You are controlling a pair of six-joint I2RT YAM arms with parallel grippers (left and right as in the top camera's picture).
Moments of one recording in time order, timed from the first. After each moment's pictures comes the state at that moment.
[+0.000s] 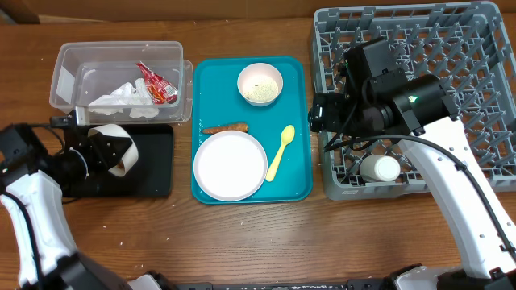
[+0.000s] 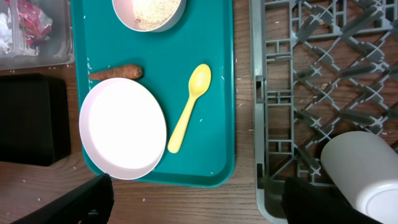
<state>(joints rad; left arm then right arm) 0.64 1.45 1.07 -0.89 0.91 0.17 0.39 1.55 1.65 -1.25 -0.12 0.46</state>
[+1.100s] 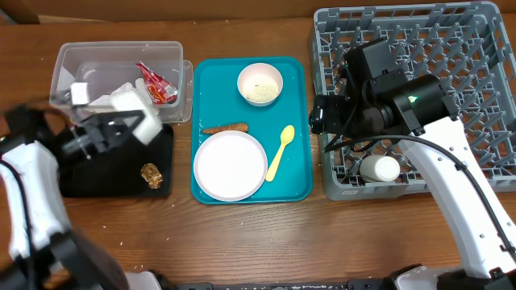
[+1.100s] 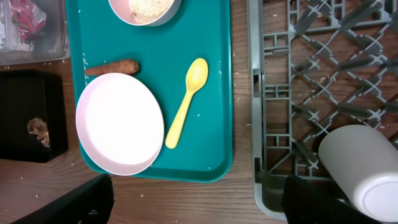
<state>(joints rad) 0.54 1.57 1.27 -1.15 1.41 0.47 0.39 1.55 1.65 -1.27 -0.12 0.46</state>
